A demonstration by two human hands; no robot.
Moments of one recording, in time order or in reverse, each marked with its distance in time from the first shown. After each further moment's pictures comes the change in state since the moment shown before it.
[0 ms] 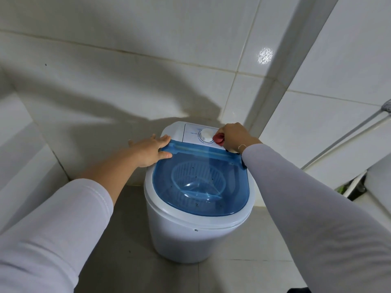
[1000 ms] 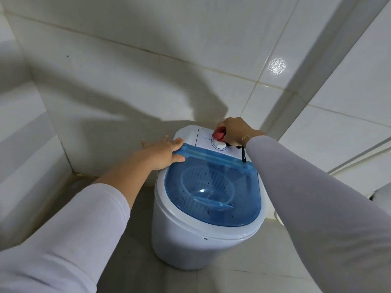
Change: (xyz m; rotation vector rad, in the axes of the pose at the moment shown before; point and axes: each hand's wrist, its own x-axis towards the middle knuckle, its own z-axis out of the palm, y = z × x) left_hand 0.011 -0.010 0.010 -0.083 0.048 0.049; right_hand 0.030 -0.035 -0.022 0.080 -0.084 -0.030
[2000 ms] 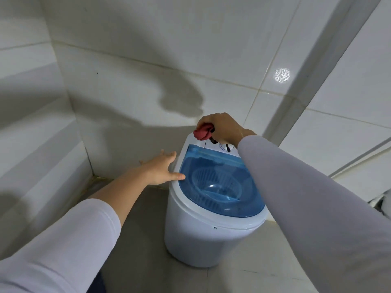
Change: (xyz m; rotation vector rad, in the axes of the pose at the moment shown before) left_hand -0.070 -0.016 0.005 -0.126 -0.025 -0.063; right_hand -0.028 -0.059 -0.010 0.122 0.102 -0.270
